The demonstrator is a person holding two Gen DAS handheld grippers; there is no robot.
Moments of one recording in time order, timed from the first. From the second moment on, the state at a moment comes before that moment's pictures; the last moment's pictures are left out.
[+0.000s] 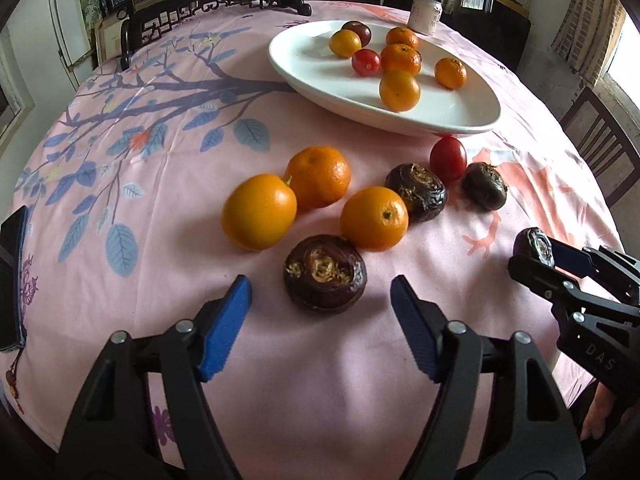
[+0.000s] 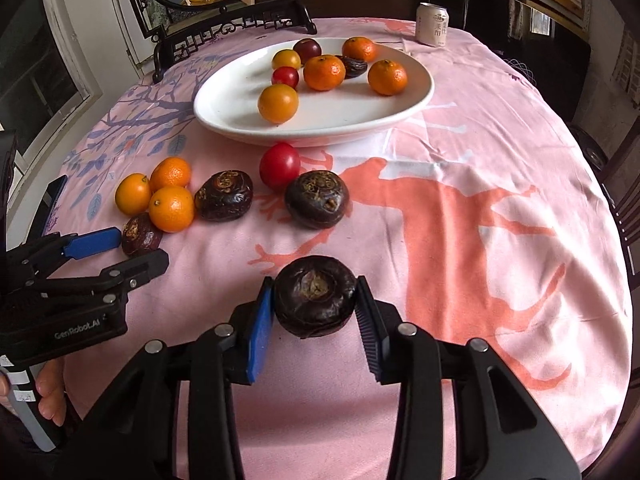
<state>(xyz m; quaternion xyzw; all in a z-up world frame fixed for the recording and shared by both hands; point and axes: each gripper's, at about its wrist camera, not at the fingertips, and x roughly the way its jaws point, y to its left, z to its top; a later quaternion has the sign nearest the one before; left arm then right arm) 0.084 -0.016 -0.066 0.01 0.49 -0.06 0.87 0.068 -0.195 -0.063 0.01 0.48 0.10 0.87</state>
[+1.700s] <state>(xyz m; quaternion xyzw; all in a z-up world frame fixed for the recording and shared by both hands) 0.333 -0.030 -0.008 0.00 0.49 -0.04 0.87 0.312 -0.207 -0.024 -0.02 0.47 0.08 0.88</state>
